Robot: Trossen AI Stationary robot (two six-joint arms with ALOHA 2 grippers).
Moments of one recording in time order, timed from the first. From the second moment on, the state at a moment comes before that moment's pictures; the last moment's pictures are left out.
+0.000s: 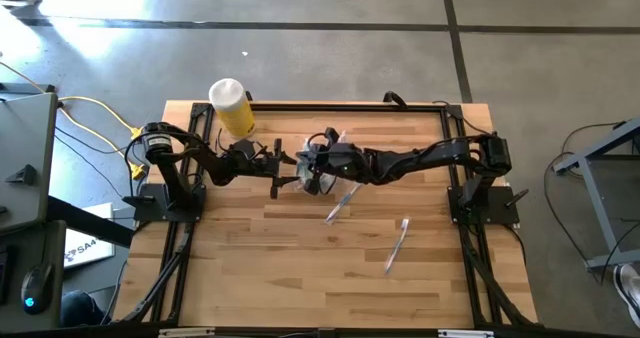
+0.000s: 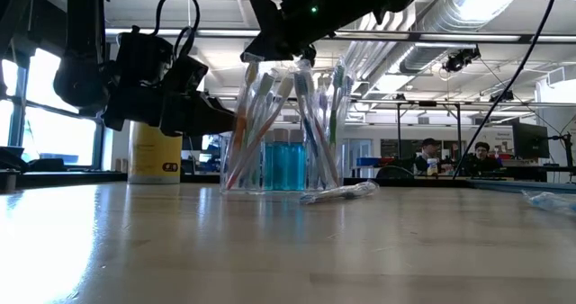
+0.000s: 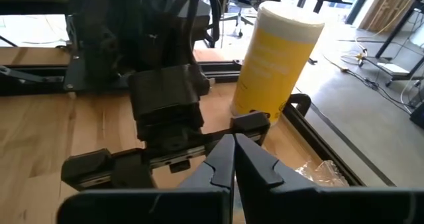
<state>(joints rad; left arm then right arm) 0.37 1.74 0.32 1.36 0.38 0.25 -0.04 1.80 1.23 0.29 0.35 -0.05</state>
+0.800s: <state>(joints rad) 0.37 1.72 0.32 1.46 0.37 0.26 0.00 1.80 1.23 0.29 0.37 -0.14</state>
